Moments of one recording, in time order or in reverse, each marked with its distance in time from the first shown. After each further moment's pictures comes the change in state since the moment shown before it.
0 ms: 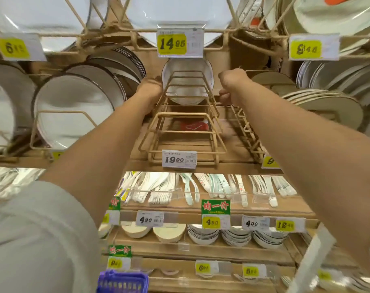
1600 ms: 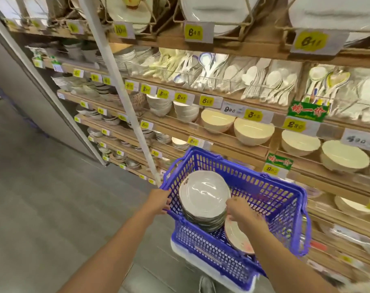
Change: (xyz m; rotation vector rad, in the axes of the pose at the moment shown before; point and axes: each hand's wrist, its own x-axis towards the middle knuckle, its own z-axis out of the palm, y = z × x) left_hand -0.332 -0.417 -0.426 0.076 0.104 -1.125; right_hand -0.454 0.314 0.386 -0.216 -0.689 0.772
